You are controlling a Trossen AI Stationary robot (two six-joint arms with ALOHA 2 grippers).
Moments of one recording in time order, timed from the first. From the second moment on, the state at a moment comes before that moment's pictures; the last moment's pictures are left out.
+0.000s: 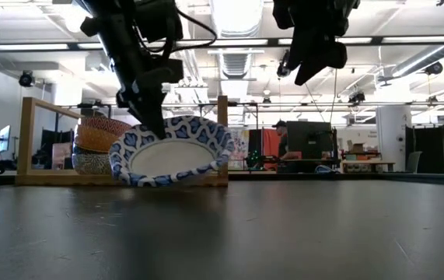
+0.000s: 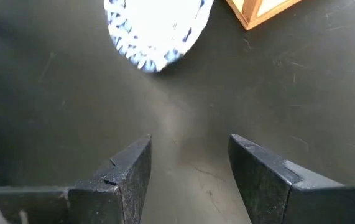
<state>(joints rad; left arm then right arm) 0.10 1.50 0.99 -0.58 -0.22 -0.36 0.08 1.48 1.27 -0.82 0.05 0.58</state>
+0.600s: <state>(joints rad) 0.43 1.30 0.99 -0.63 -0.23 -0.23 0.08 1.42 1.26 -0.86 0.06 0.53</state>
